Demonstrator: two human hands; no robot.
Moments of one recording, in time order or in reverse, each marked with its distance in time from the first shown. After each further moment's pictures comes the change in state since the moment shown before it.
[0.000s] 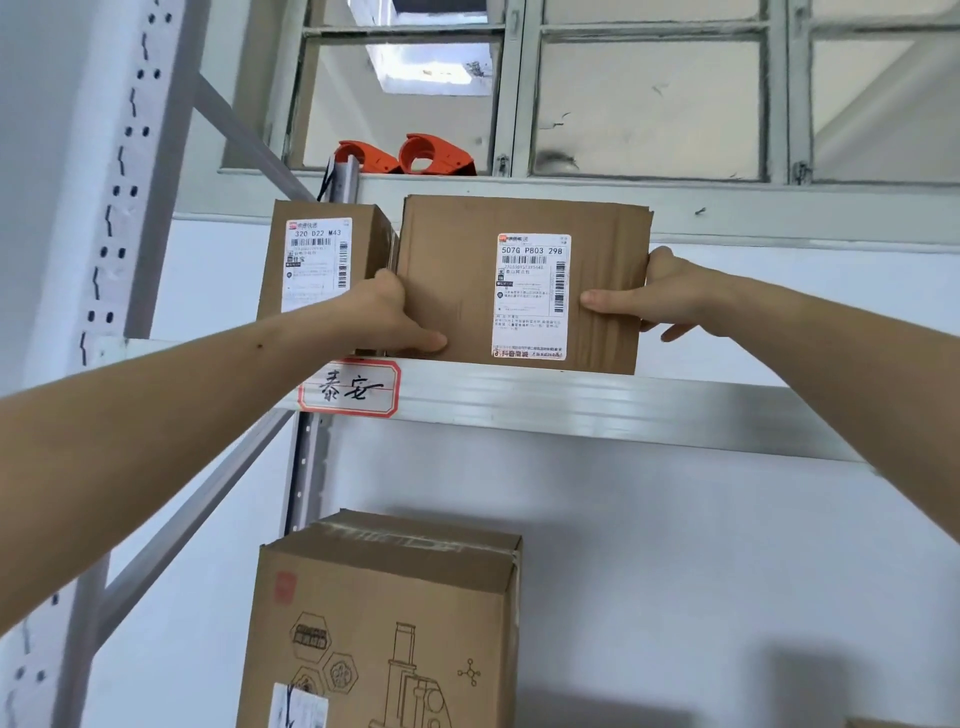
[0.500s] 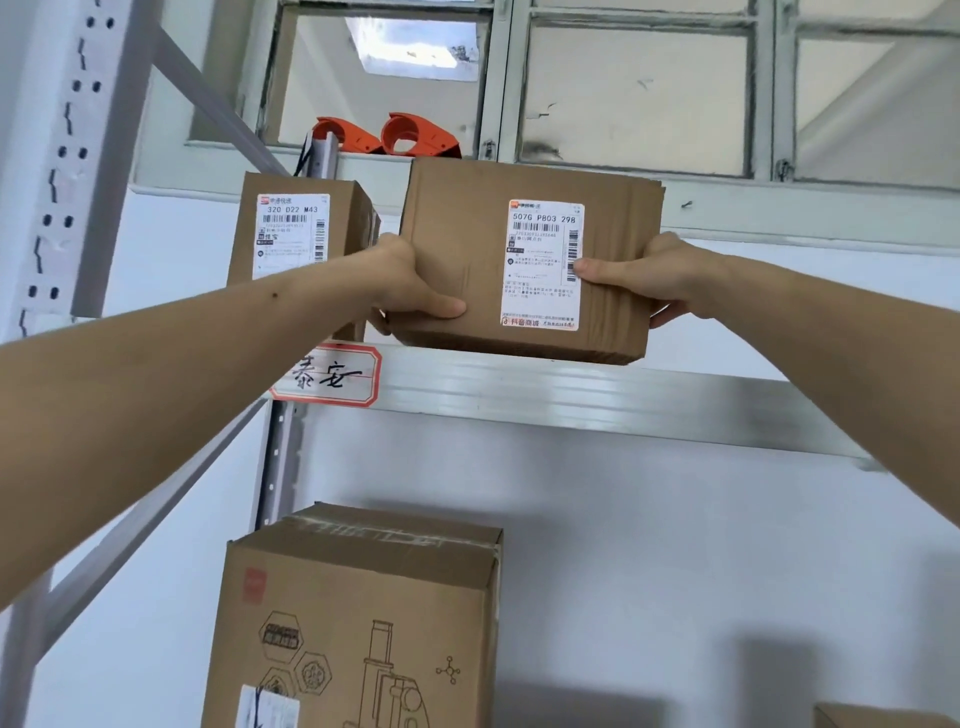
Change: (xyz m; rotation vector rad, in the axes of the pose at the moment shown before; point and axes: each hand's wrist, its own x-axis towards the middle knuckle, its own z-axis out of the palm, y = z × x) left_hand 0.016 0.029 -0.002 -0.316 -0.078 0.014; right_hand 0.014 0.000 -0.003 0.128 0.062 0.052
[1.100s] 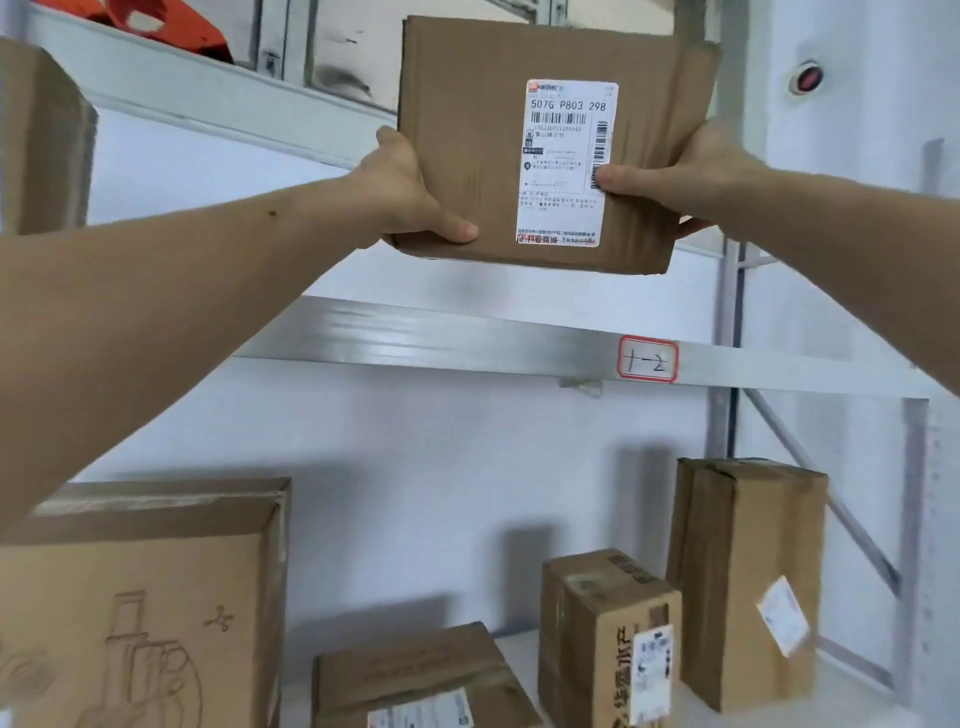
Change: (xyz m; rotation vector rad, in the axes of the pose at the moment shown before) left_hand -0.042 0.146 0.082 -0.451 -0.132 0.313; right_hand -0.133 0.023 -0.175 -0.202 0.482 0.062
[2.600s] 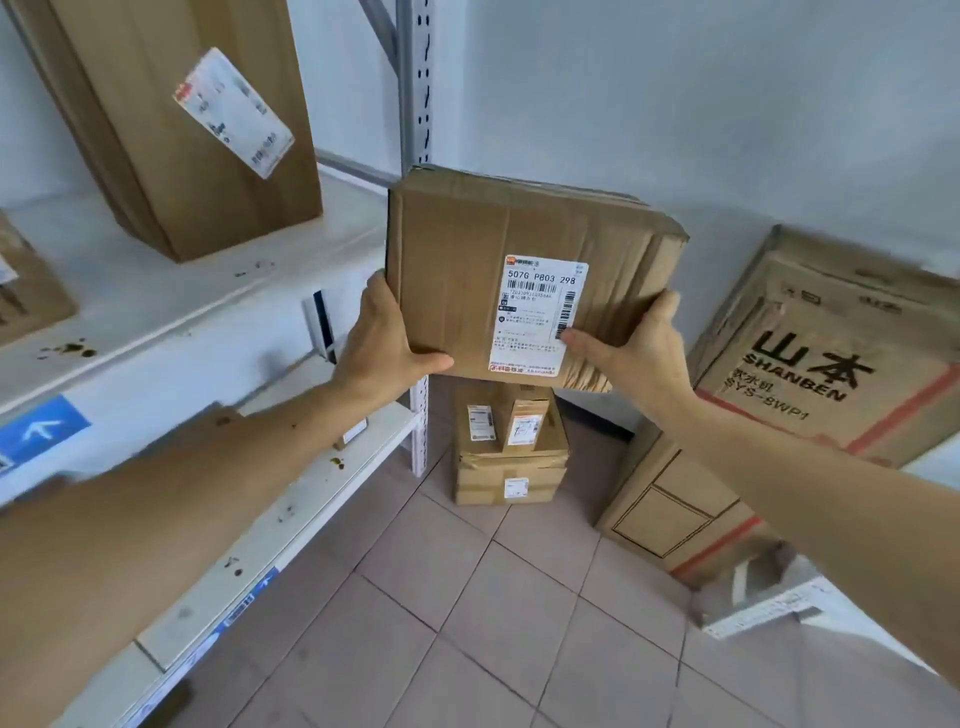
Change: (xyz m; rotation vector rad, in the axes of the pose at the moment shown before) left_hand -0.464 0.009 0.735 -0.205 -0.785 0.055; right_hand -0.474 0.611 -0.300 -0.496 0.116 0.944
